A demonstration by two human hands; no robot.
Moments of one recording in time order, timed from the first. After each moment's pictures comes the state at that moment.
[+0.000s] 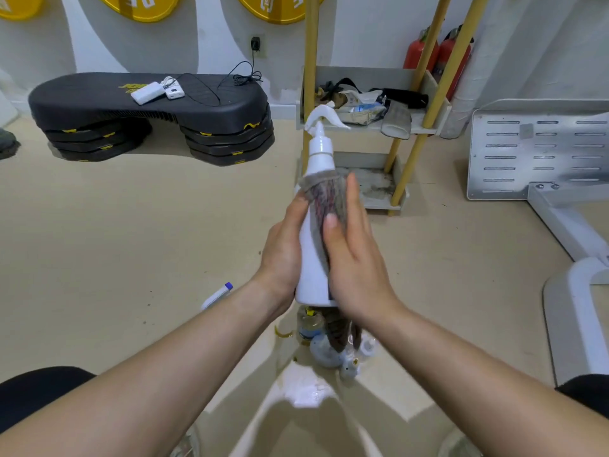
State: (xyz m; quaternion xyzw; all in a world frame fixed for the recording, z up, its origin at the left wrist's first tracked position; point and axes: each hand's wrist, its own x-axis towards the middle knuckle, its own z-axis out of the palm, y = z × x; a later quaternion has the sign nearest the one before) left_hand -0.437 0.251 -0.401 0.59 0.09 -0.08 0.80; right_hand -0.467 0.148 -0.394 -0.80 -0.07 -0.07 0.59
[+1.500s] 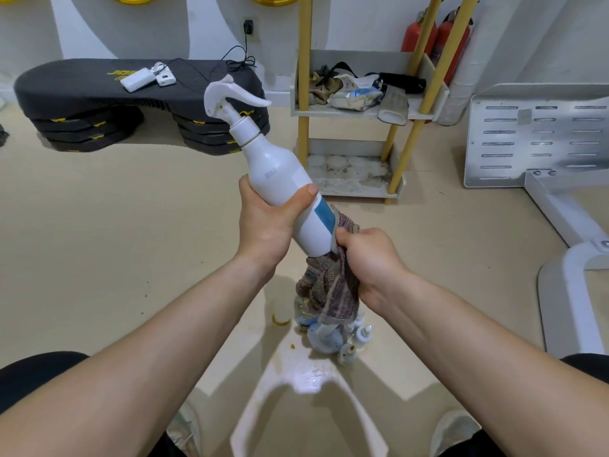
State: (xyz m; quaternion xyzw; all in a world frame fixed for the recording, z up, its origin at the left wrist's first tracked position) left_hand -0.424 0.262 -0.403 0.68 0.11 0.09 0.72; right_hand -0.447 0.130 -0.412 -0.67 0.26 0.12 0.69
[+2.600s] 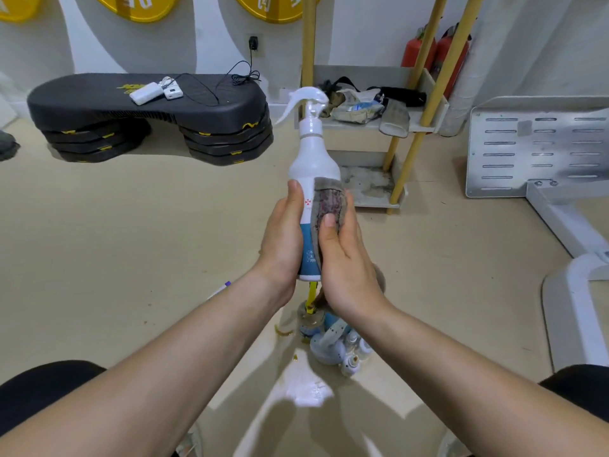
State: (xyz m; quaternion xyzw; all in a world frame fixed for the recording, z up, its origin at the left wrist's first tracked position) left_hand -0.433 0.249 -0.390 0.61 0.11 -0.05 0.78; right_hand -0.466 0.154 -0.402 -0.80 0.00 -0.01 0.60
